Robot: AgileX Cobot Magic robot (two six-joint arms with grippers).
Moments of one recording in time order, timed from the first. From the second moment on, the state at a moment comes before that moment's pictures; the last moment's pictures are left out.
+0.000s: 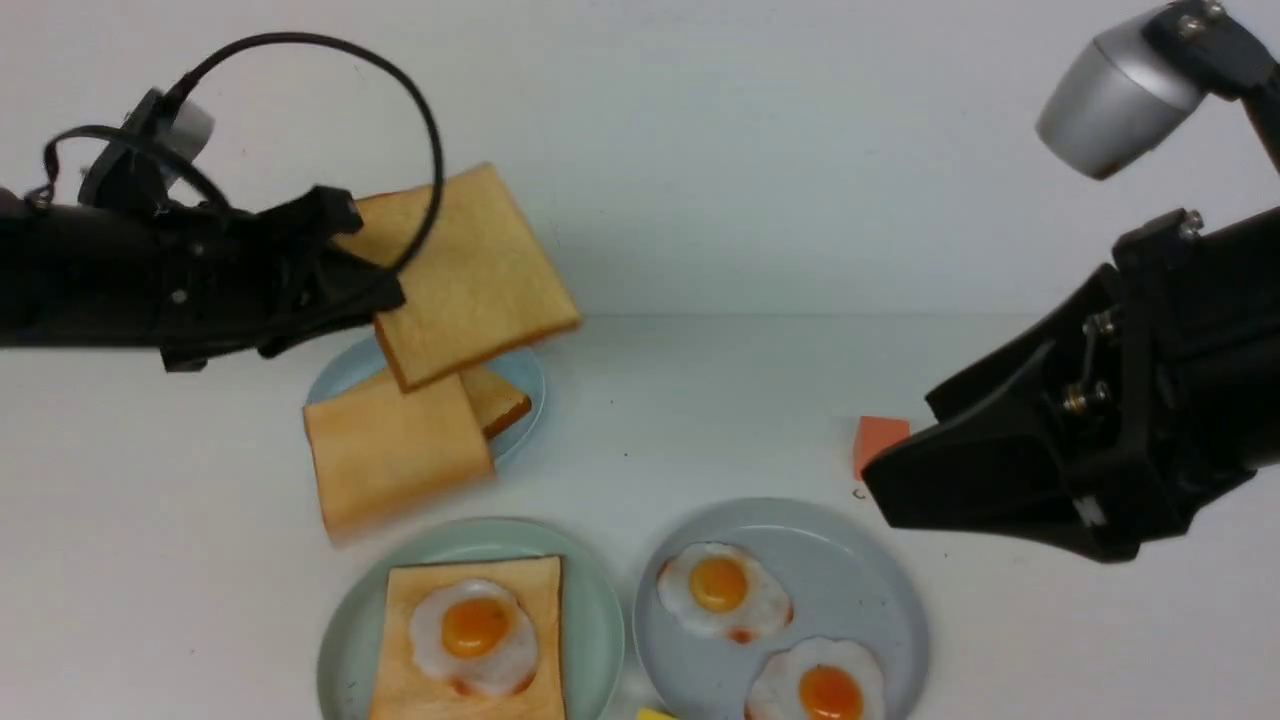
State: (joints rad) right arm 0.50 1.14 -1.22 0.58 1.04 -0.47; left arm 0.00 1.48 -1.04 -1.08 0.63 0.56
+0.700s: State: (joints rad) right arm 0.50 1.14 -1.22 0.59 1.04 -0.47; left arm 0.00 1.71 -0.95 -0.77 0.87 0.56
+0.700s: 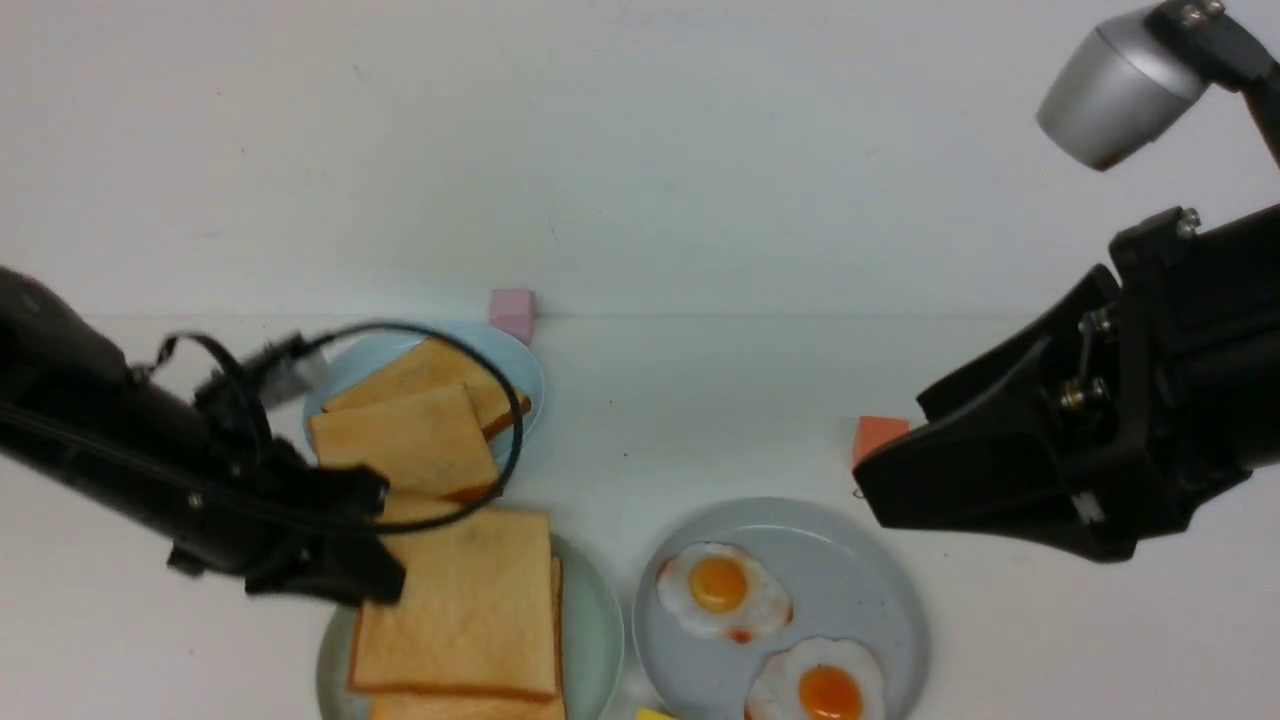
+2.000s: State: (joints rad) right arm 0.43 0.71 -0.80 0.23 0.64 -0.19; left arm -0.22 1.06 -0.96 -0.64 1.01 0.29
